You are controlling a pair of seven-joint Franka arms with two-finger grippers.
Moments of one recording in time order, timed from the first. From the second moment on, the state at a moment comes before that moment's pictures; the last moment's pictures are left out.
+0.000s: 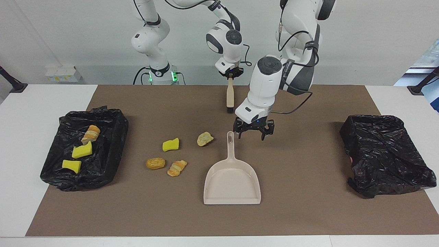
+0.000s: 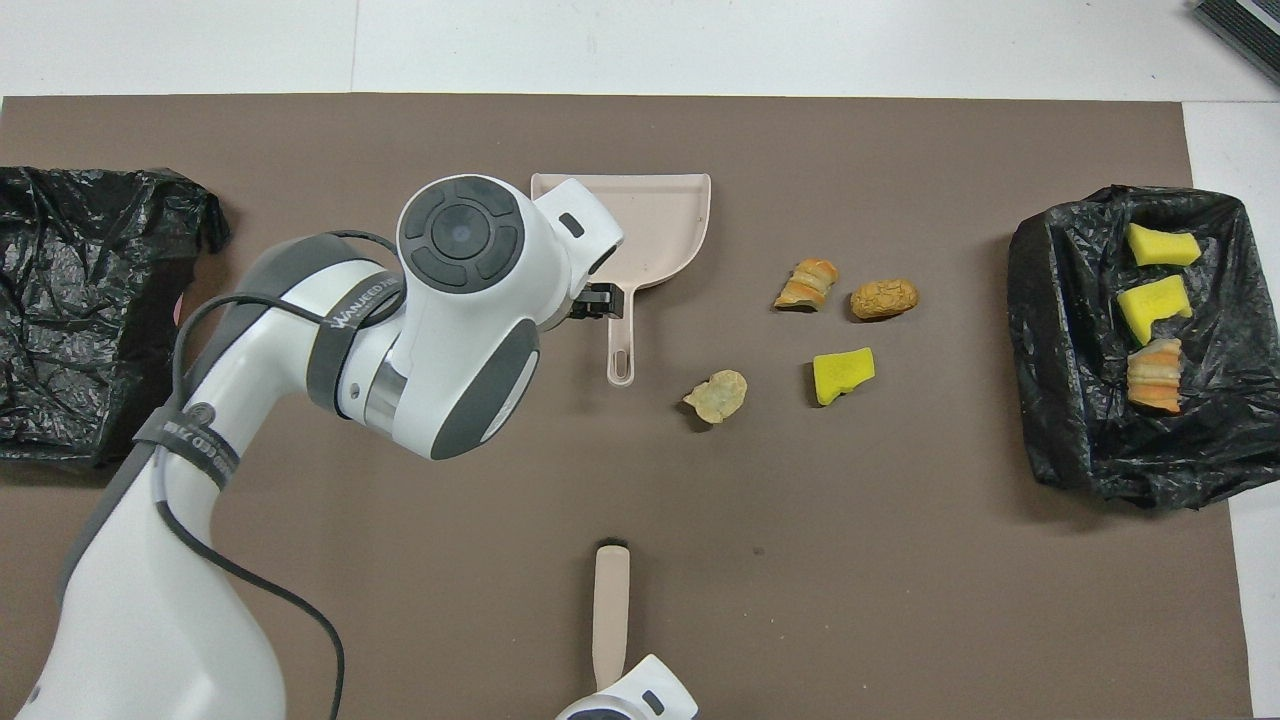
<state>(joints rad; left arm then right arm) -0.54 0.37 -0.03 -1.59 0.03 2.10 -0.45 1.07 -0.03 0.01 -2.37 0.35 2.18 0.93</state>
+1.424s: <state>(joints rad) -0.61 0.54 -0.02 -1.54 0.10 2.26 -0.58 0.52 -0.16 -0.01 -2.34 0.06 1.95 0.70</state>
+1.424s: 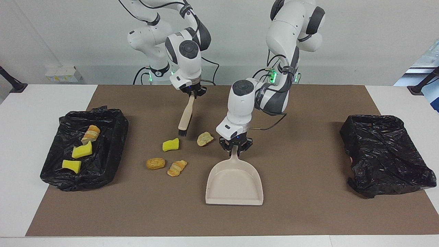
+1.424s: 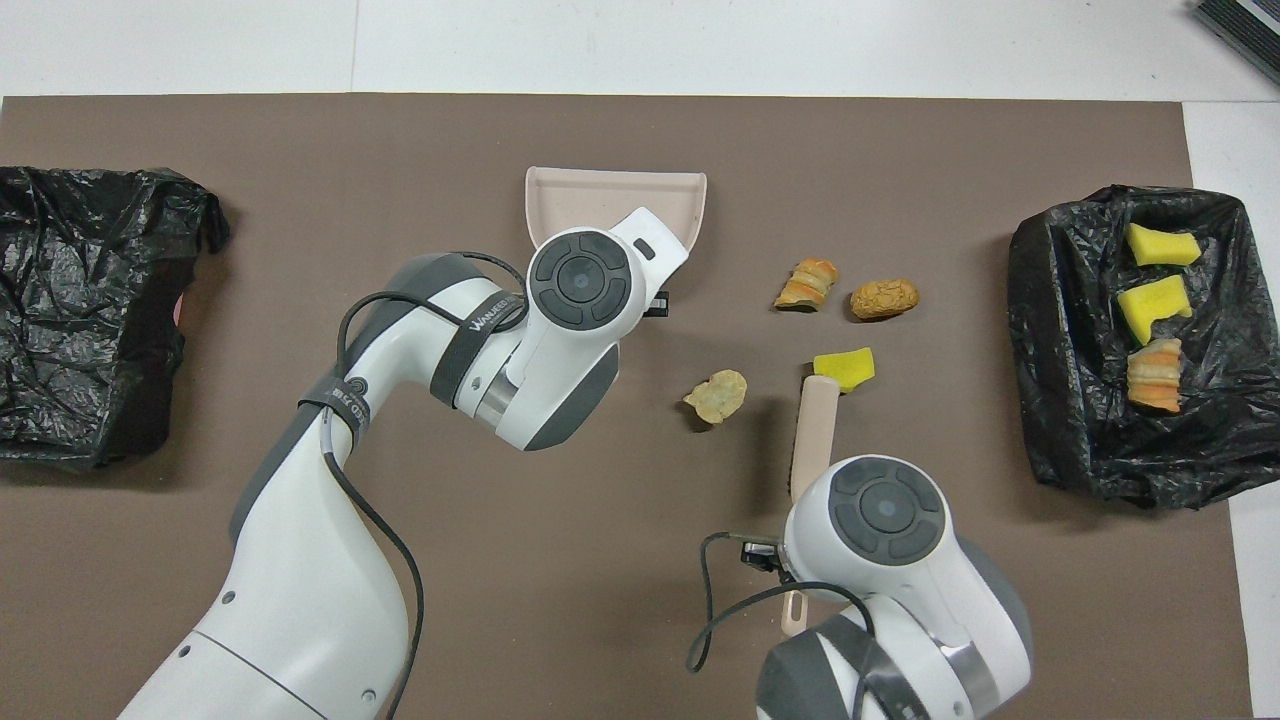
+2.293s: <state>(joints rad) -0.58 0.35 -0.01 -1.64 0.10 2.02 -0.15 0.14 0.03 -0.01 -2.17 -0.34 2.03 0.14</state>
